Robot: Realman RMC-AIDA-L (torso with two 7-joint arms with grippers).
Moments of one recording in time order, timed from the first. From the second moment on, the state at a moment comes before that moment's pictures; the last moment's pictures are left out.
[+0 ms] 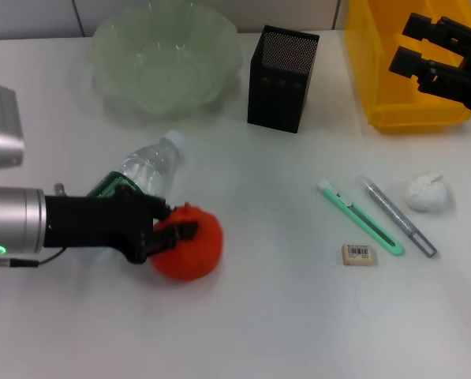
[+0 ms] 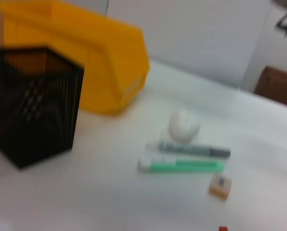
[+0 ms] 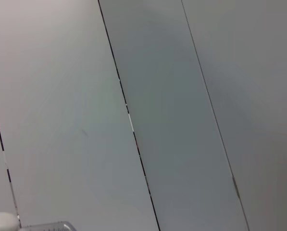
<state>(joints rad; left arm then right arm) -0.38 -2.07 1.11 0.84 1.90 1.47 -1.51 0.47 1.95 -0.82 -0.55 -1.43 -1.69 1.34</state>
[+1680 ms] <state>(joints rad) -0.72 -2.07 1.14 0.77 1.79 0.63 -1.61 0.44 1.95 -0.82 -0.55 -1.43 -1.68 1.34</state>
